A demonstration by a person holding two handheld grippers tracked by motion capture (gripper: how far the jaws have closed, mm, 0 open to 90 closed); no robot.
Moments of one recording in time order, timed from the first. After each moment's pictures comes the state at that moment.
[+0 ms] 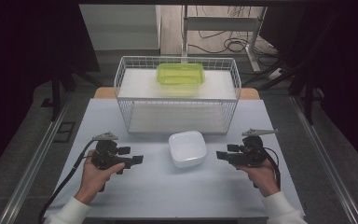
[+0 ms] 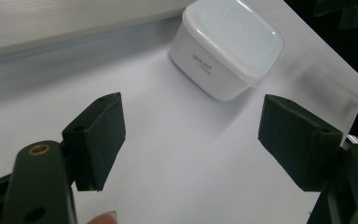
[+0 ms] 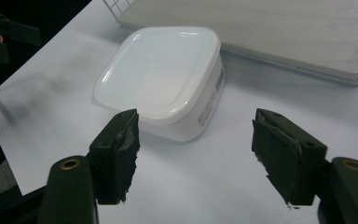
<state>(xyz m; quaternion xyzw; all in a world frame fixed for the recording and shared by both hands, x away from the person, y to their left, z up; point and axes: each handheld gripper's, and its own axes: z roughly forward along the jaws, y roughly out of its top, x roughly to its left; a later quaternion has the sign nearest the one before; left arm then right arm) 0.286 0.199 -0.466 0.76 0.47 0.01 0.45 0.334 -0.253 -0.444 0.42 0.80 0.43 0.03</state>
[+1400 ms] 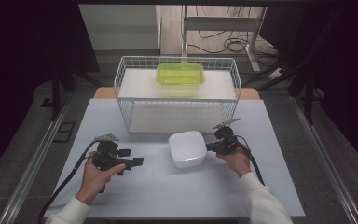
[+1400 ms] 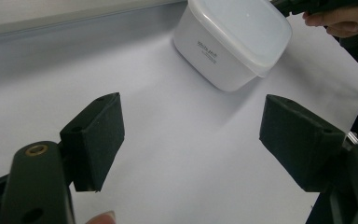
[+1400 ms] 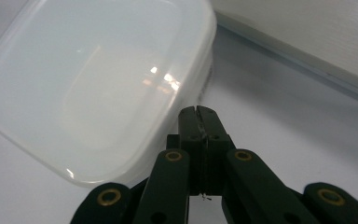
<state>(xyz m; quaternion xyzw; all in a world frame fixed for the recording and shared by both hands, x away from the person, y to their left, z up) 0.289 0.198 -0.473 0.76 0.48 0.00 0.44 0.393 -0.190 -0.483 0.40 0.86 0.31 0.04</state>
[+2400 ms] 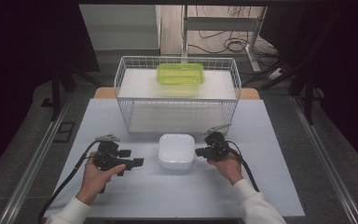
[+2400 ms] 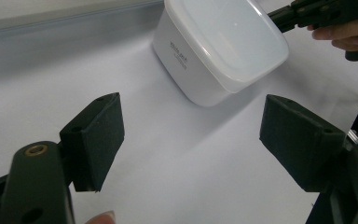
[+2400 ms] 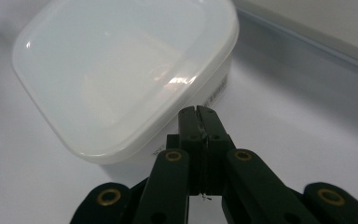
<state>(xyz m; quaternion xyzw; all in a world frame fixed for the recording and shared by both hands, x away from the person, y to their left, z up) 0.289 0.198 -0.475 0.76 0.48 0.00 0.44 0.370 -0.165 -0.483 0.39 0.86 0.33 0.03</state>
